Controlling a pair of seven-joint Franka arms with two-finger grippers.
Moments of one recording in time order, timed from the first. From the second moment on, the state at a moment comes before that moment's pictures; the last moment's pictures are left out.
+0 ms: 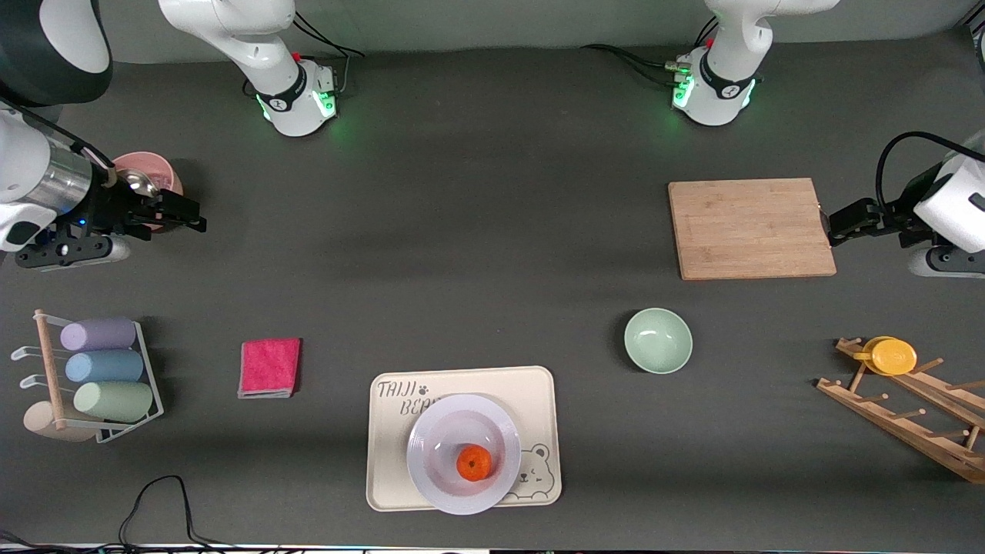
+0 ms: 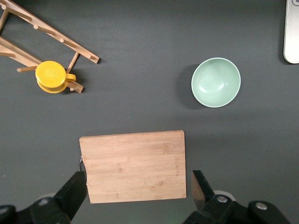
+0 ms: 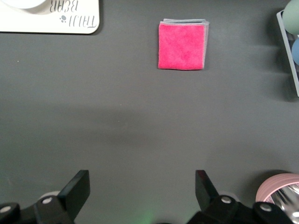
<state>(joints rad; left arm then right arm) -0.04 0.08 0.00 -1.56 0.00 1.58 0.00 0.01 -0.03 0.03 -1.77 0.10 1.63 -0.05</state>
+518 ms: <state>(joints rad) -0.04 0.08 0.00 -1.56 0.00 1.58 0.00 0.08 -0.03 -0.04 -1.77 0.10 1.63 -0.05</state>
